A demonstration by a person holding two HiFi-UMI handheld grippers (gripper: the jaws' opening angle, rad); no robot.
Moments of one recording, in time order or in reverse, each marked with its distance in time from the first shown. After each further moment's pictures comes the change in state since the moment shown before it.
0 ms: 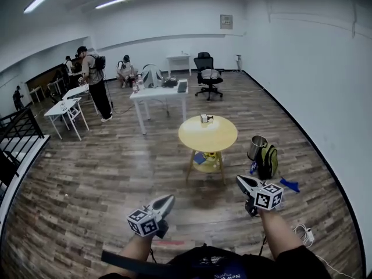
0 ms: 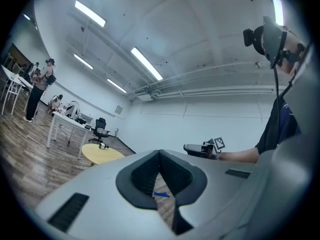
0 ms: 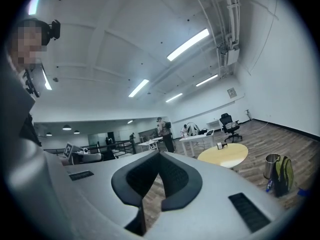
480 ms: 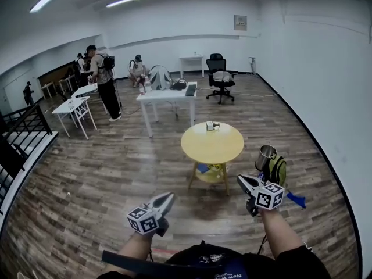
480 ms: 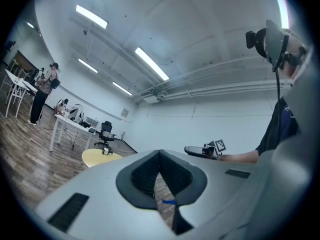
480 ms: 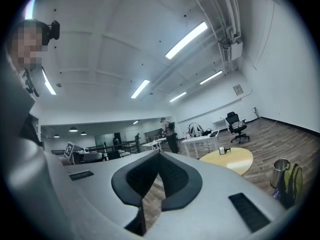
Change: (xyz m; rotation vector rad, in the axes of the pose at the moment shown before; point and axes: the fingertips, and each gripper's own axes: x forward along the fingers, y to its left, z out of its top) left arm 0.147 0.056 0.018 0.004 -0.031 0.080; right arm 0.066 -0.153 0.044 0.006 0.007 0.084
